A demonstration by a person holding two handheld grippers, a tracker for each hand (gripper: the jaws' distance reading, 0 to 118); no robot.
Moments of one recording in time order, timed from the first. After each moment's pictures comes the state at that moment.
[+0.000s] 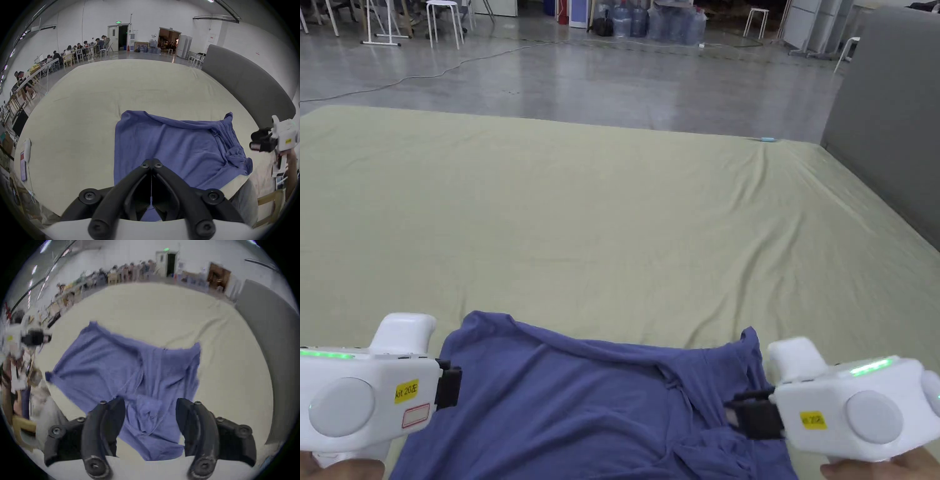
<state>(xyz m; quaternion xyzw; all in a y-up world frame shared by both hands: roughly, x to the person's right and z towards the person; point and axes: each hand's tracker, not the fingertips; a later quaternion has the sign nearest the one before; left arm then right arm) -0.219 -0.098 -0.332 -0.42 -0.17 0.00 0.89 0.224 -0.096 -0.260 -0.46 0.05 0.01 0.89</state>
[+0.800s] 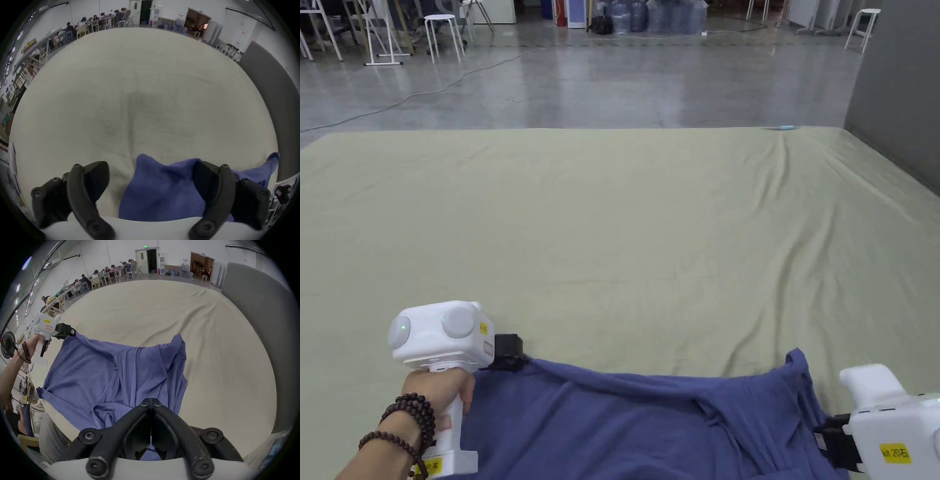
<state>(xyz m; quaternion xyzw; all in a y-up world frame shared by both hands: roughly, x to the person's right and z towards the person) -0.199 -0.215 -0.586 -0.54 -0.06 0.03 0.84 0.253 -0.132 -0.299 -0.50 0.02 -0.02 0.87</state>
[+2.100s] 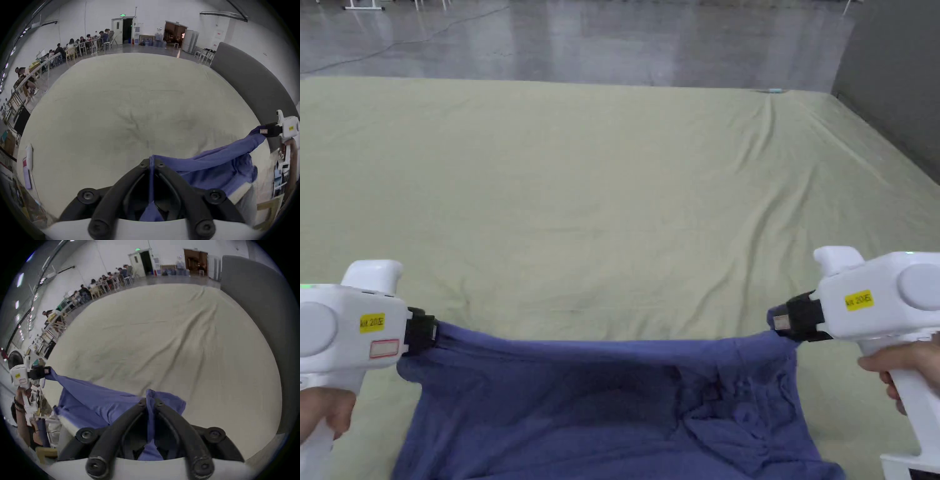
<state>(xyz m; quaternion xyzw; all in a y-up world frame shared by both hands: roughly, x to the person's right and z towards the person) -0.245 -0.080 -0.366 -0.45 -0.15 0.00 0.88 0.274 -0.074 -0.300 -0.48 0.05 -0.08 0.87</state>
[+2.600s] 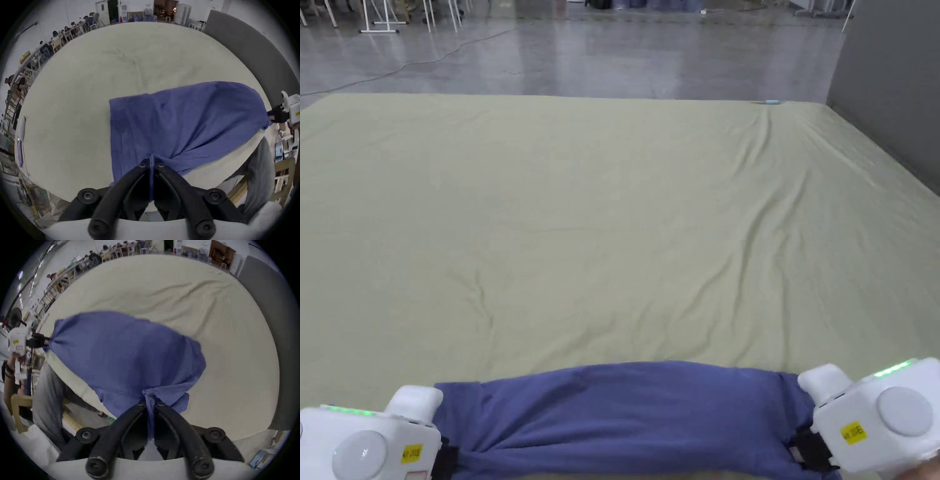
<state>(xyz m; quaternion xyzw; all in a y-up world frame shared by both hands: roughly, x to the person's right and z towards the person) -0.250 -0.193 -0.283 -0.55 -0.17 -0.06 0.82 0.244 -0.165 -0.204 -0.61 0.09 0.03 0.79</state>
